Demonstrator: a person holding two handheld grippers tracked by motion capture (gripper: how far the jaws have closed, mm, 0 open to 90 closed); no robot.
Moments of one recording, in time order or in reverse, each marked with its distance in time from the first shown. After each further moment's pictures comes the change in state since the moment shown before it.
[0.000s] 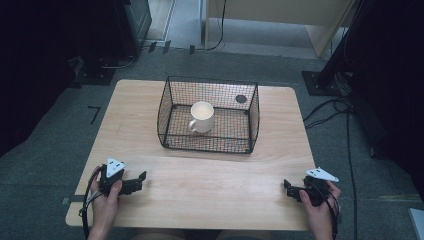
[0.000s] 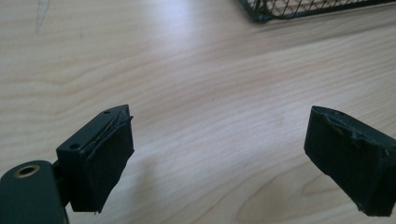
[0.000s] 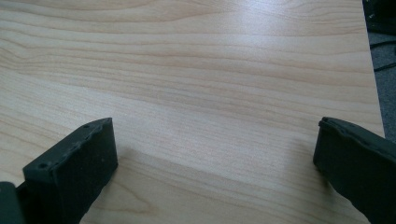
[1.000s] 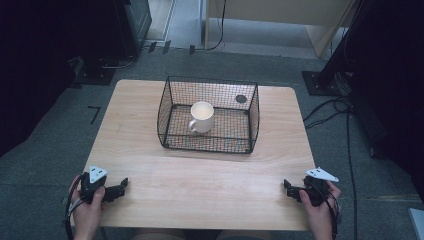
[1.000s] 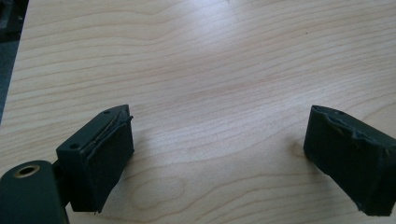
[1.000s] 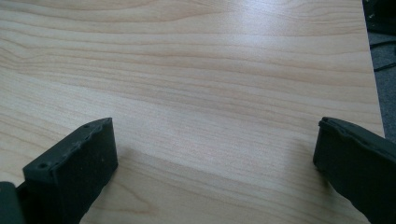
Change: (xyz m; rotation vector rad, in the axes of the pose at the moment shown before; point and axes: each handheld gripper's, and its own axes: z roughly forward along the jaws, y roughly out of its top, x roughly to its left) left arm 0.034 -0.024 -0.015 0.077 0.114 -0.021; right arm 0.000 0.000 0.000 0.000 0.000 0.000
